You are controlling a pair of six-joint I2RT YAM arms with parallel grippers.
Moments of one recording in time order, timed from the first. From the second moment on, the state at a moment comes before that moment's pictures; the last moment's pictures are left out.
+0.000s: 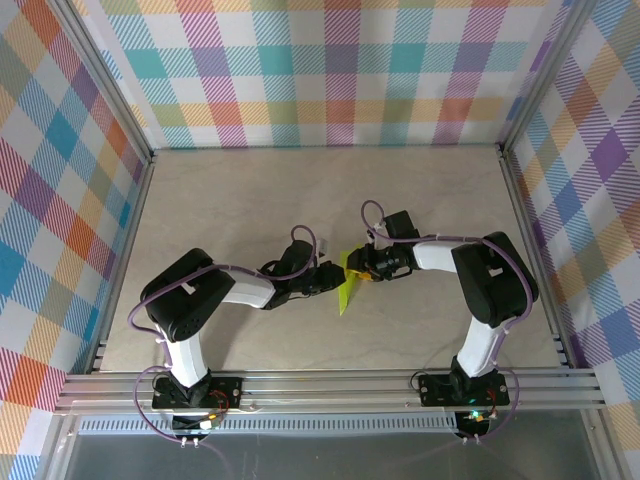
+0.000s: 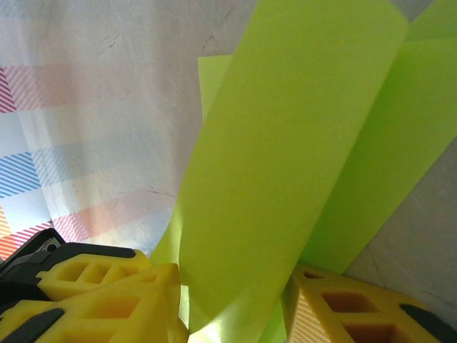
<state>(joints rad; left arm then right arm) -0.74 1.81 0.73 0.48 0.32 -0.96 0.41 1.80 0.87 -0.12 -0.68 0.62</state>
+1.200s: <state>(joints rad) -0.71 1.86 0.75 0.44 0.33 -0.92 0.42 1.82 0.91 -0.18 -0.68 0.59</state>
